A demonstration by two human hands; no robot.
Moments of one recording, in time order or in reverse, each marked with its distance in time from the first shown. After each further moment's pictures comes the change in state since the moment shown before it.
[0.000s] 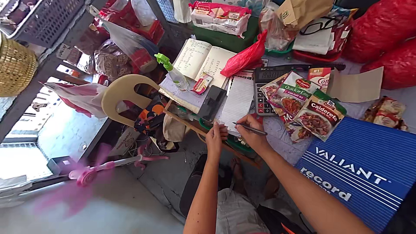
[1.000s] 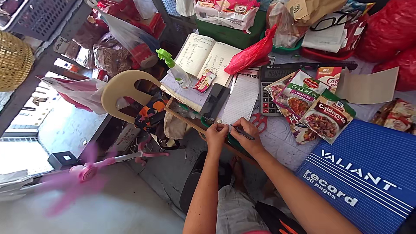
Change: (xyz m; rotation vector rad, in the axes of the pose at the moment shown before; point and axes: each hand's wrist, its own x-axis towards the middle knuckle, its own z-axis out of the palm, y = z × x) left_hand 0.020 0.000 -0.004 0.215 0.027 -0.009; right_hand -0.002 0.020 0.030 -0.285 0.033 -0.098
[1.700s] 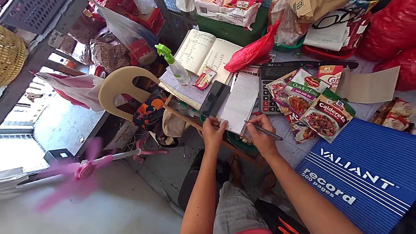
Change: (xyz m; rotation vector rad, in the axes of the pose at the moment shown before) left_hand -0.002 0.000 -0.009 0.183 0.123 0.151; right_hand -0.008 -0.004 -0.036 0.297 0.195 0.100
